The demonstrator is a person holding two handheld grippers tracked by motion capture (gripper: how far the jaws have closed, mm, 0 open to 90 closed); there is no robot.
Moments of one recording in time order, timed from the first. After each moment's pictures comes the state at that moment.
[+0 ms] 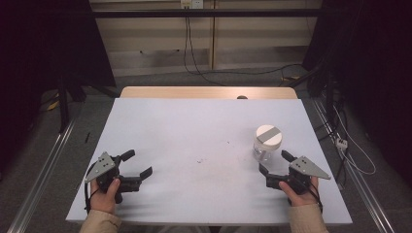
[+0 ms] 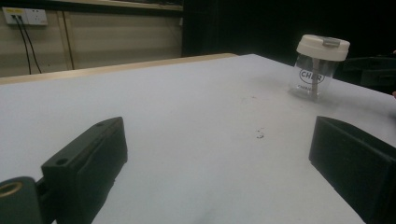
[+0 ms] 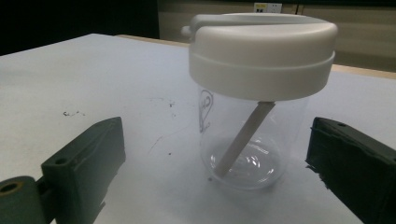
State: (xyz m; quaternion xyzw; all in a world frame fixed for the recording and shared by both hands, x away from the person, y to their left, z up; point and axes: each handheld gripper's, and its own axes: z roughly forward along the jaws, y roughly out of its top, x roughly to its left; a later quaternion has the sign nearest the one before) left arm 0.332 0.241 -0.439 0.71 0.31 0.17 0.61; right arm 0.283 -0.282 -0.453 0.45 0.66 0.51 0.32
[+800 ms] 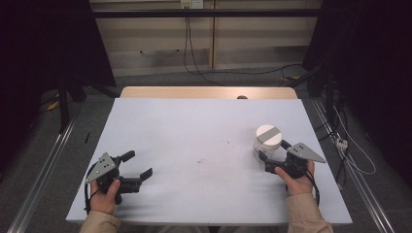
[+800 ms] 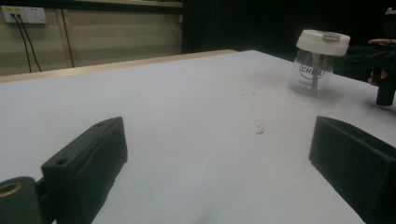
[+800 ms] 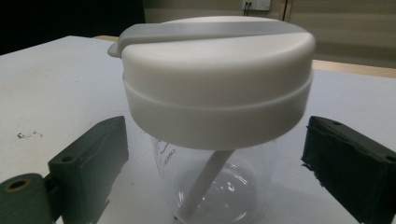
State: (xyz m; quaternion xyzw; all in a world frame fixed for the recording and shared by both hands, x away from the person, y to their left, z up) left arm 0.332 0.241 -0.440 0.72 0.31 0.18 0.60; right arm 0.323 -0.288 -0.453 0.47 0.65 0.50 0.32
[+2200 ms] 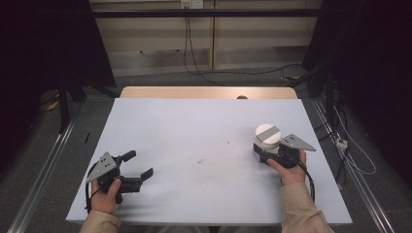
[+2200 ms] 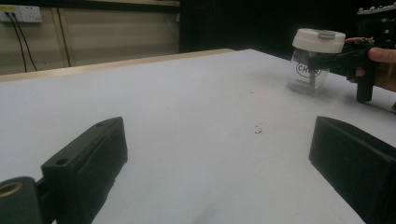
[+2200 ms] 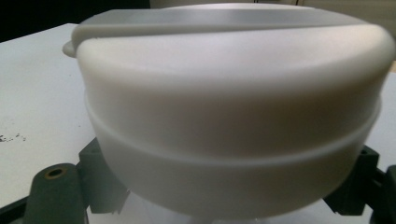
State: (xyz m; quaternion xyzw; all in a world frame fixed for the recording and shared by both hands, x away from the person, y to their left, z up) left arm 0.333 0.239 -0.441 0.72 0.30 0.17 0.60; right arm 0.353 -0.281 -0.457 0.47 0.67 0.49 0.30
